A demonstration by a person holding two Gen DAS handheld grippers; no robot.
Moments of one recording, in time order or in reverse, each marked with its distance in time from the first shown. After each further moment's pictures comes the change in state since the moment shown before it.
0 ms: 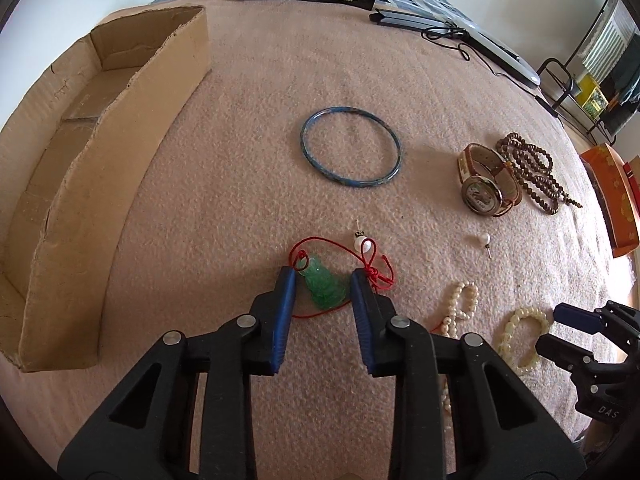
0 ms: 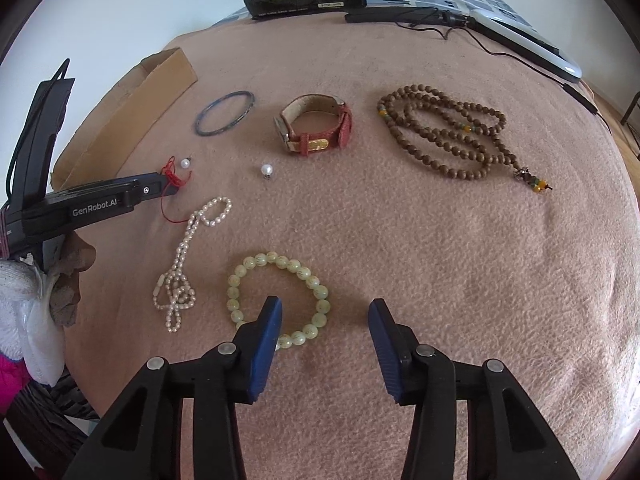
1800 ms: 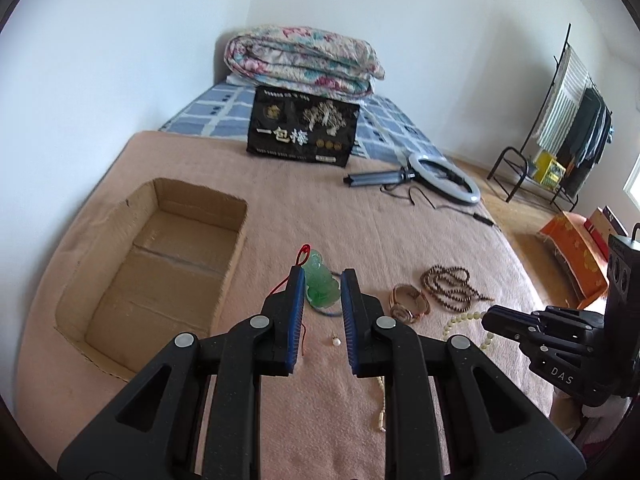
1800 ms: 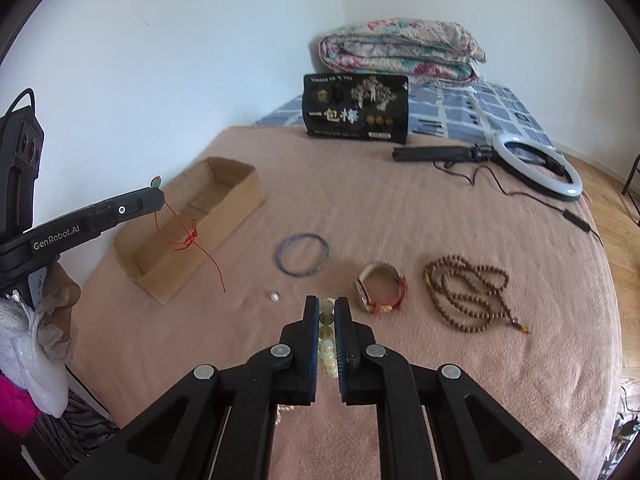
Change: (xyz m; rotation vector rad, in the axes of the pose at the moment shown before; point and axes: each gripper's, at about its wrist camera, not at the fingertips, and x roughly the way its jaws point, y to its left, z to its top) left arm -0.171 0.027 0.021 -0.014 -0.416 -0.107; right arm -0.098 0.063 0.050 -0.090 -0.361 0.054
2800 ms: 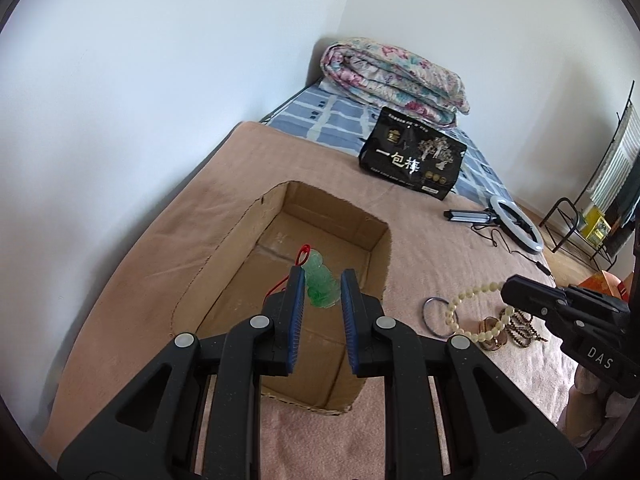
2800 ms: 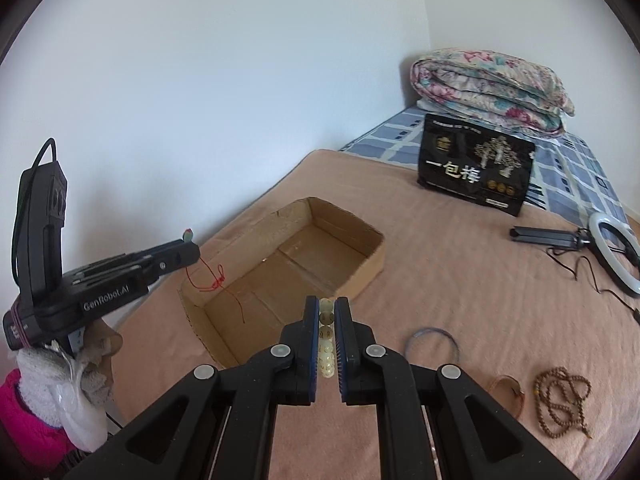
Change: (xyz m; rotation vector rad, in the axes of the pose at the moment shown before) left arm -0.019 0.134 0.000 -0.193 -0.029 0.183; right arm 0.060 0.134 0.080 -0.163 -0.023 0.172
